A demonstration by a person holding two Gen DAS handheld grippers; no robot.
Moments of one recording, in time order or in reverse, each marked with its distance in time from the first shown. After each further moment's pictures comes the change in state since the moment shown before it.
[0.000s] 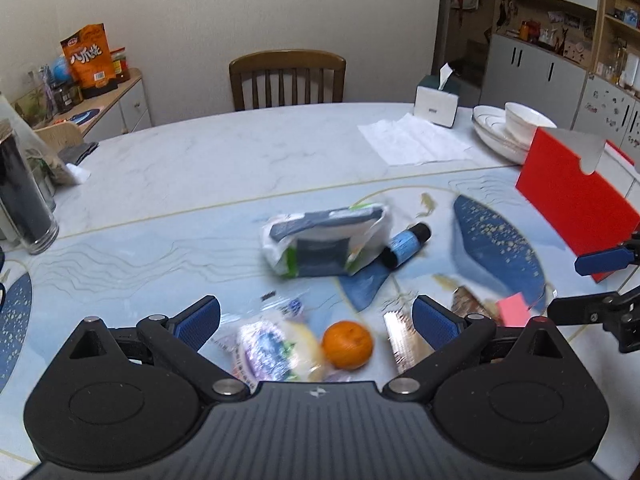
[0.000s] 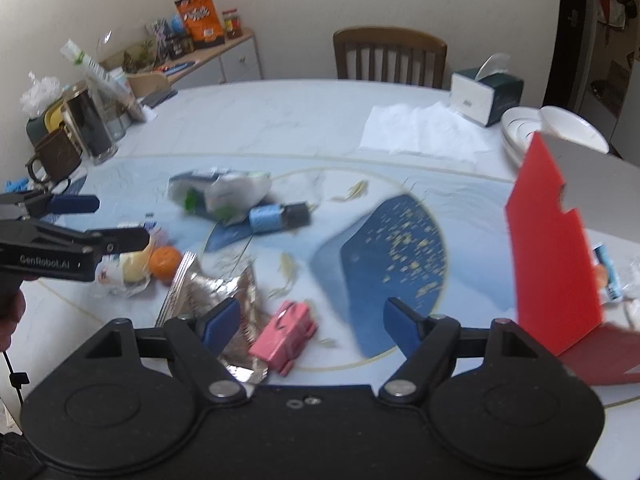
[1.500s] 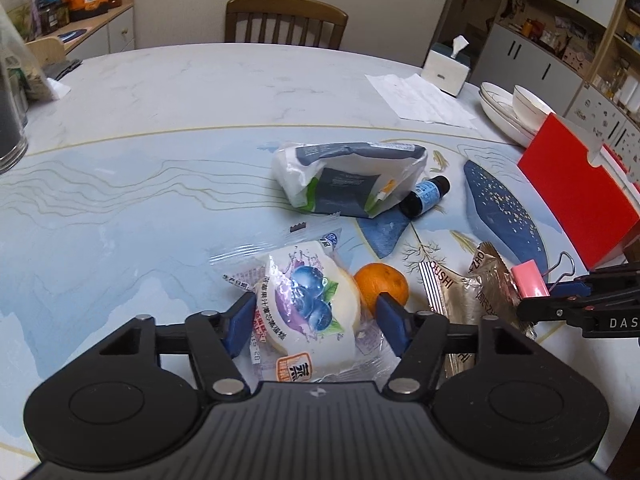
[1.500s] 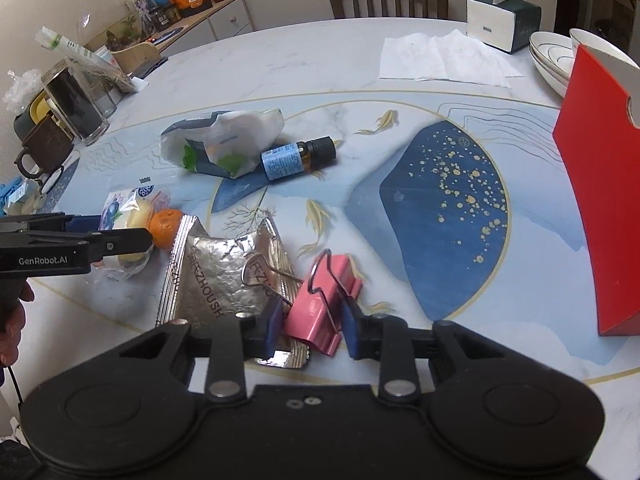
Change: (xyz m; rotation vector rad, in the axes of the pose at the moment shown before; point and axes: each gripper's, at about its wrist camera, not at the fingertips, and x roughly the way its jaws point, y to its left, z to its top) left arm 0.031 0.045 -0.023 -0.127 0.134 -0.132; right arm 0.042 0.005 -0.011 0.117 0.116 0.066
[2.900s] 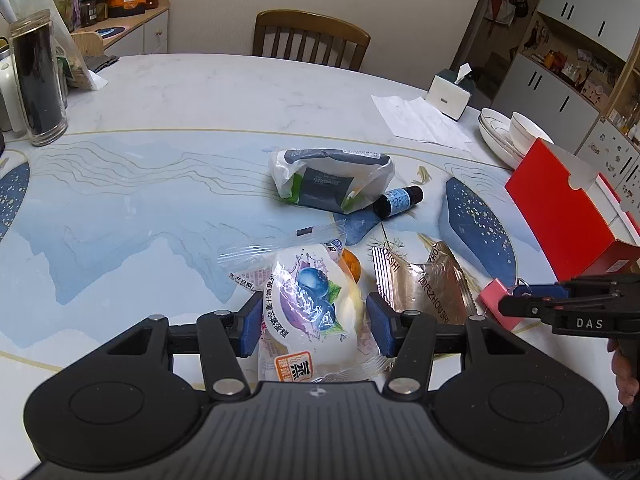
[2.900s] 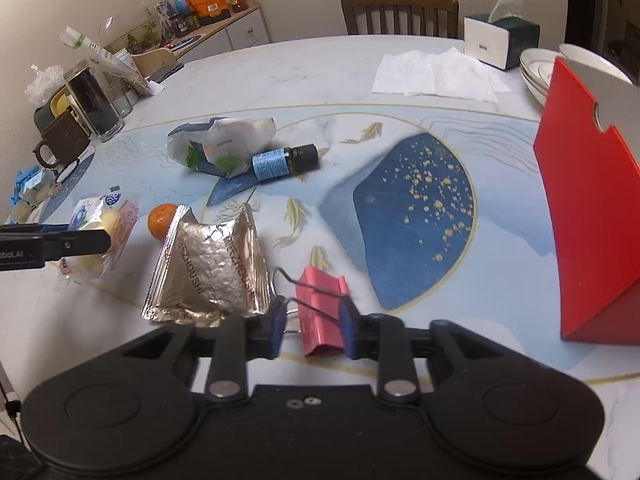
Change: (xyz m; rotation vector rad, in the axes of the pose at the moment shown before) left arm -0.049 -0.032 -0.023 -0.096 -0.050 0.048; right arm -0.022 -0.024 -0.011 -0.070 -0.053 0.020
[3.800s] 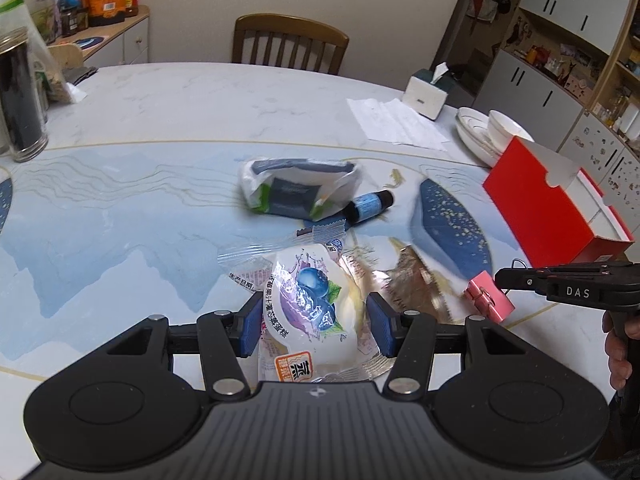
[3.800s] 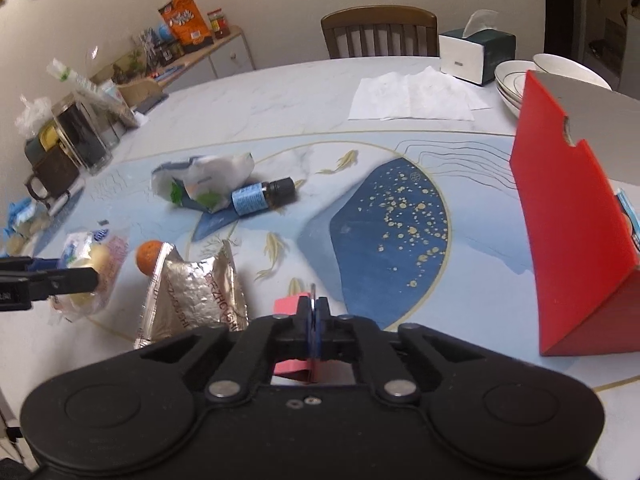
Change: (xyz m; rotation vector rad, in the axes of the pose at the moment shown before) left arm -0.005 -0.021 0.007 0.036 -0.005 -0.047; right arm -0.018 -0.019 0.007 0.066 -0.069 -0.008
